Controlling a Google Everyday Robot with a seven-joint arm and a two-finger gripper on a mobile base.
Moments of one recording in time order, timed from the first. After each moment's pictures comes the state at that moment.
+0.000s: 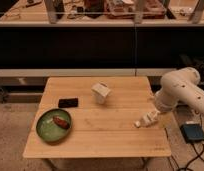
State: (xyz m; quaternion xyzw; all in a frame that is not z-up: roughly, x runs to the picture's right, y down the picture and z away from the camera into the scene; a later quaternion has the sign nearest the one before) arm 0.284 0.130 0.719 -0.29 -0.04 -0.07 0.95
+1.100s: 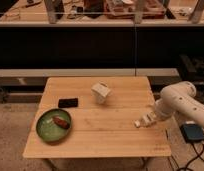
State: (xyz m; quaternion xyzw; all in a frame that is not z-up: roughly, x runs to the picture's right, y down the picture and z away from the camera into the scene) arm 0.297 0.156 0.769 -0.27 -0.07 -0.10 0.96
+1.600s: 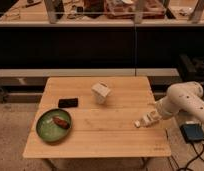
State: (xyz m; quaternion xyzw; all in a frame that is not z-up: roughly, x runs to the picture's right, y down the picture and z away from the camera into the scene) arm 0.310 0.146 0.773 -0.25 -0.09 -0.09 0.96
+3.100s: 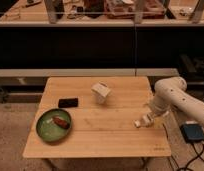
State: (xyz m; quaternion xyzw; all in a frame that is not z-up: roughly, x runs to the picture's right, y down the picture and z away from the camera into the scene) arm 0.294 0.157 0.804 -0.33 -0.06 -0.08 0.94
